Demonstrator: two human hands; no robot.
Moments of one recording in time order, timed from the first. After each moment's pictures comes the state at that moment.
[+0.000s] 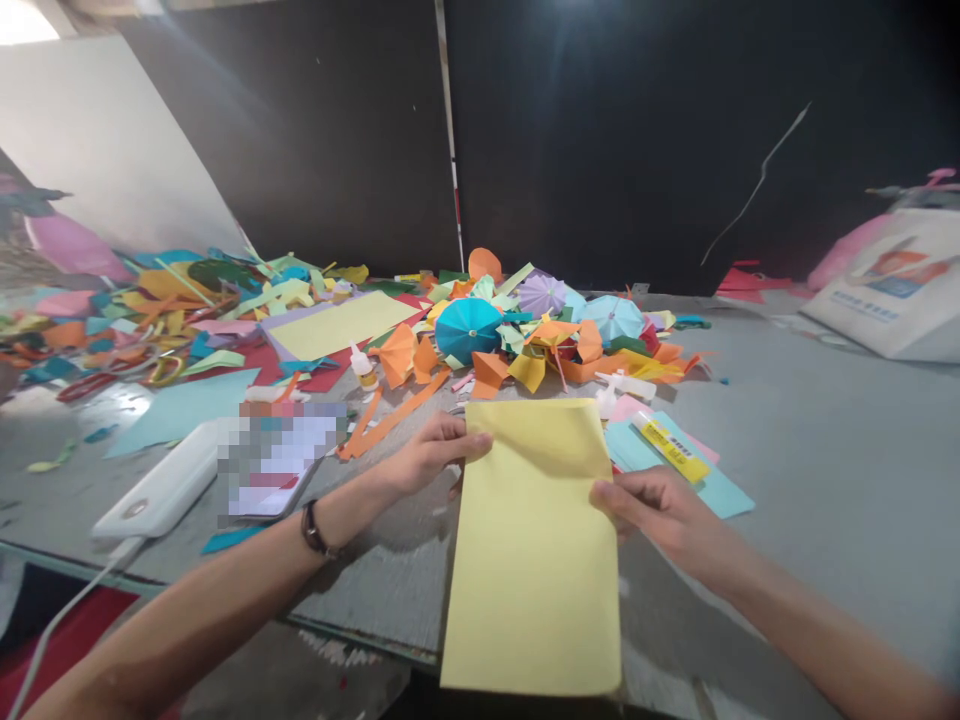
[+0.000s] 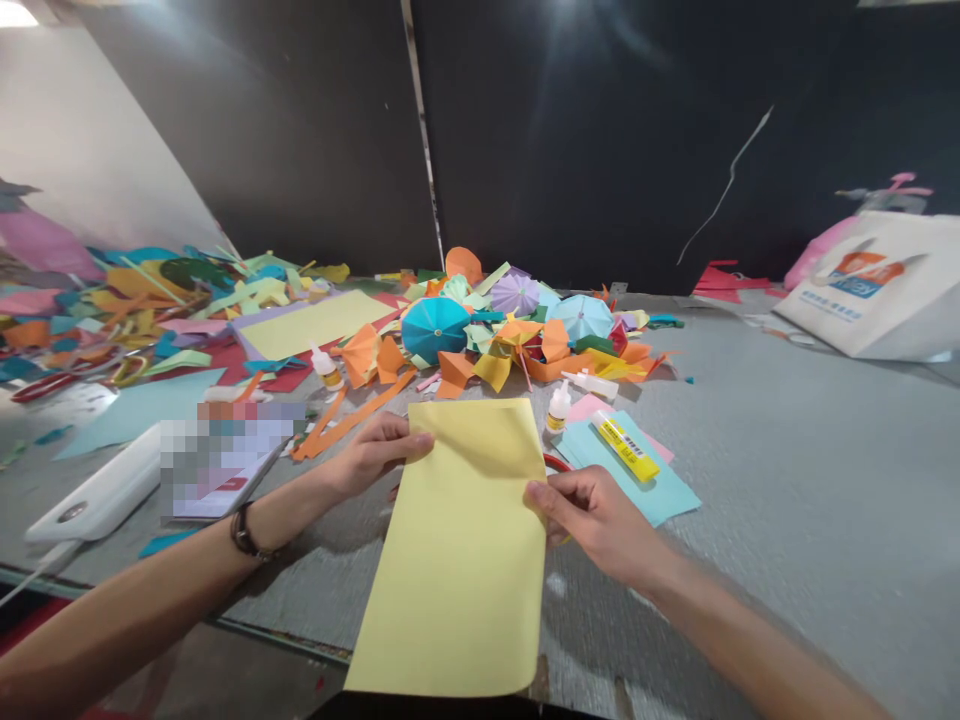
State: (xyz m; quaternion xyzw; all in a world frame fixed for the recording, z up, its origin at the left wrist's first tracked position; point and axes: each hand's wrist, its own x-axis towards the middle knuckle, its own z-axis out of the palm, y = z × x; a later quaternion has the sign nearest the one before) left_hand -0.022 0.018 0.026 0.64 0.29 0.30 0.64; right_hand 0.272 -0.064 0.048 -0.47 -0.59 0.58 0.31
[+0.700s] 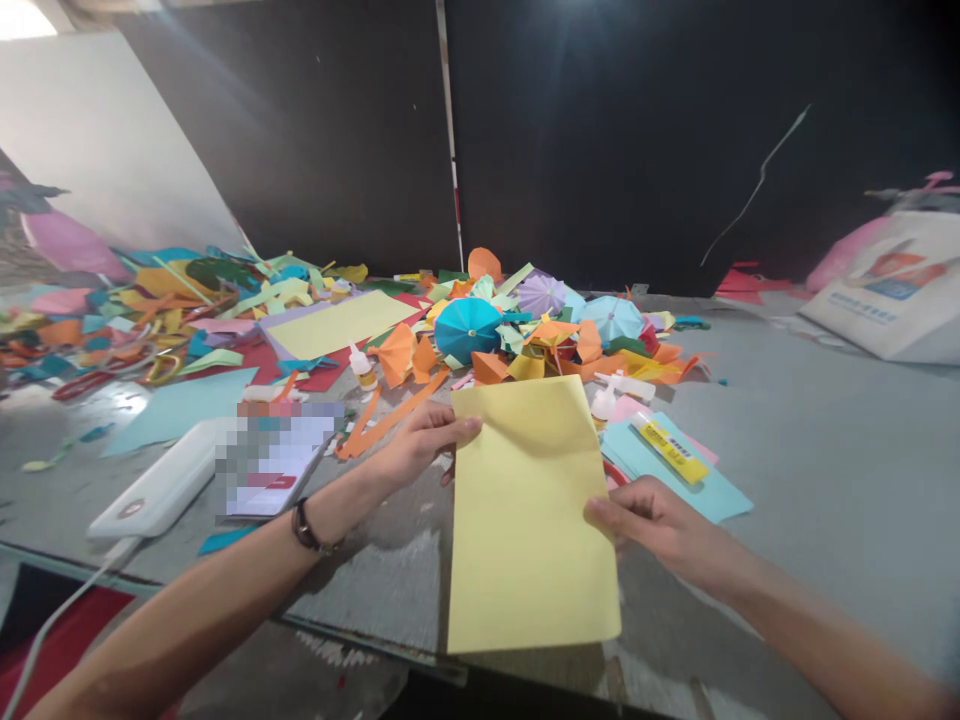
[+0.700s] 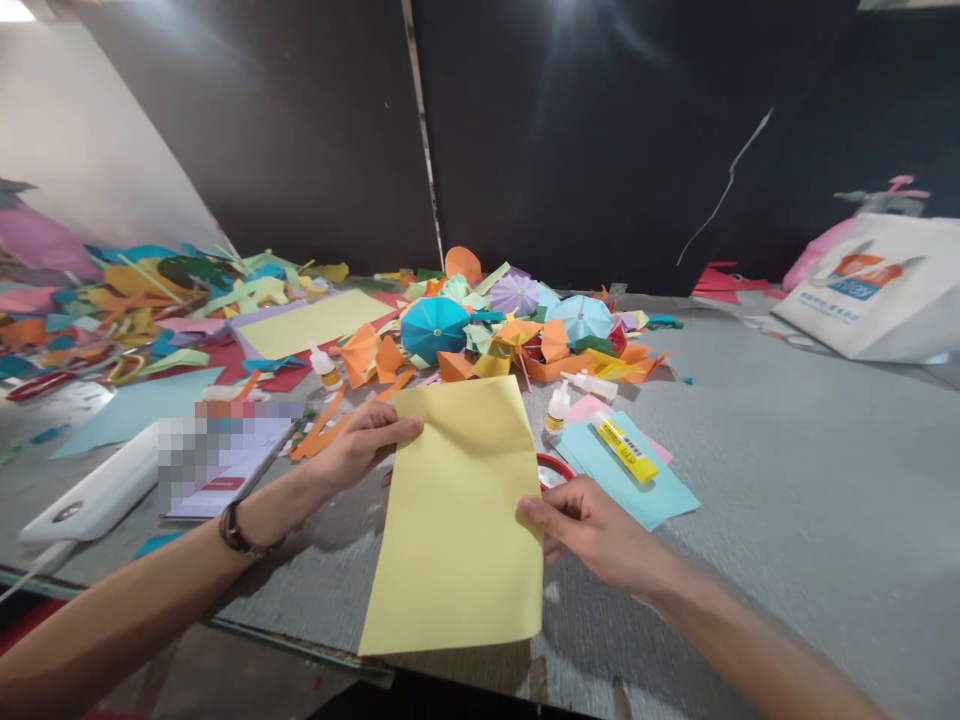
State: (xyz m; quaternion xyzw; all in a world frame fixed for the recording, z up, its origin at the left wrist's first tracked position) left_hand -0.025 0.023 0.035 0.63 0.31 0.35 0.63; right_hand 0.272 -0.068 0.050 -0.46 -0.60 0.60 0.25
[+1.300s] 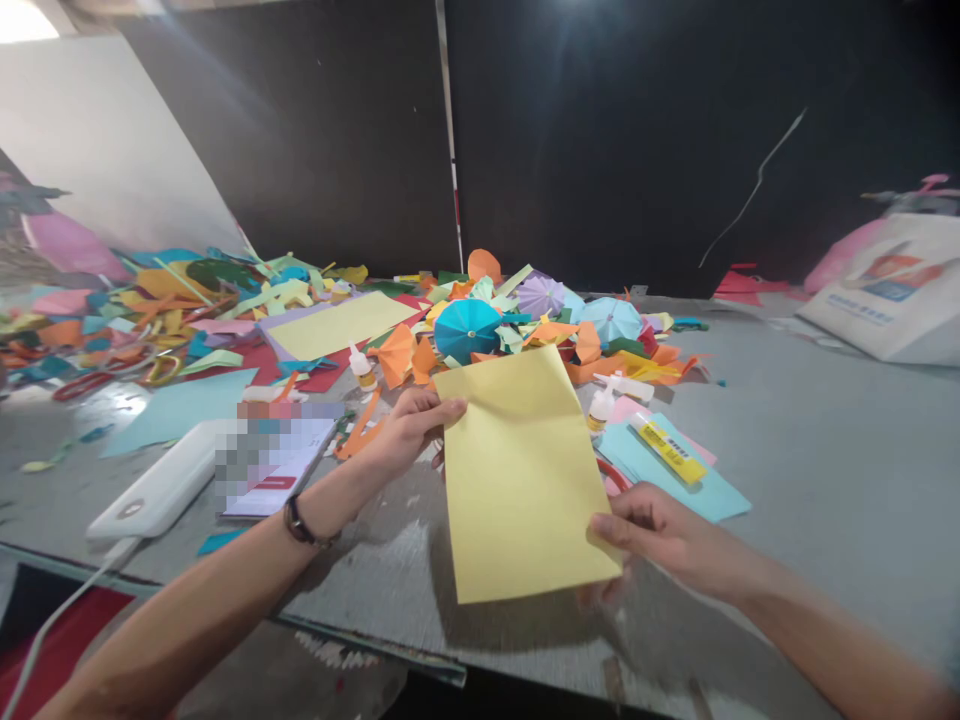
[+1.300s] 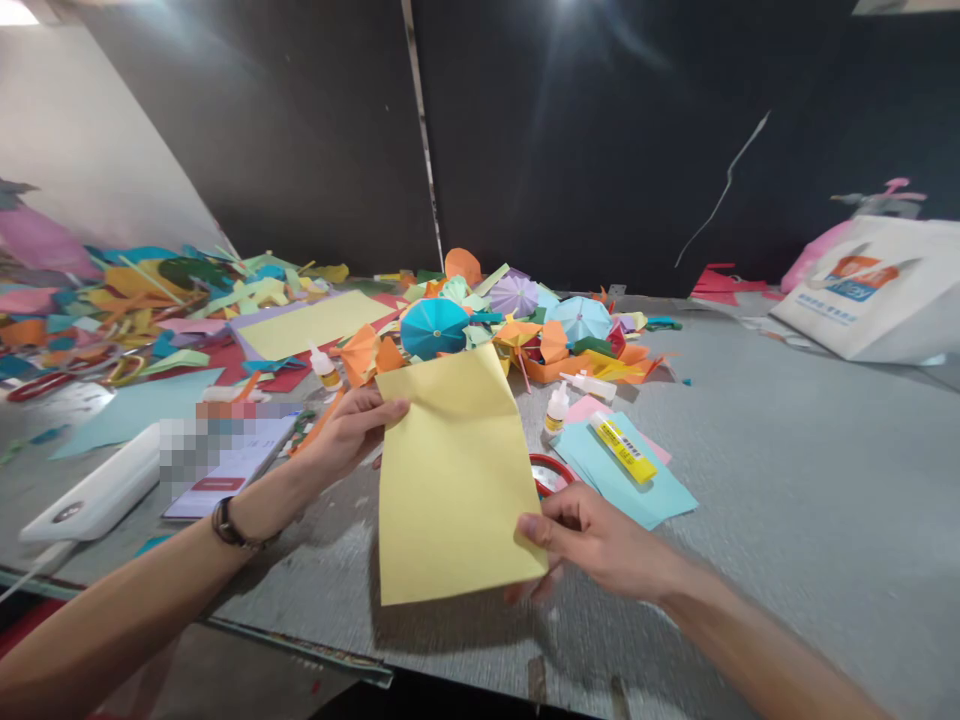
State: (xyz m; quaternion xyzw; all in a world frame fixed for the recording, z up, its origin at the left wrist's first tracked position) left_hand -0.033 0.033 0.036 0.58 0.32 0.42 0.62; right_hand 0.277 -0.069 0.052 -0.40 -0.62 0.64 0.19
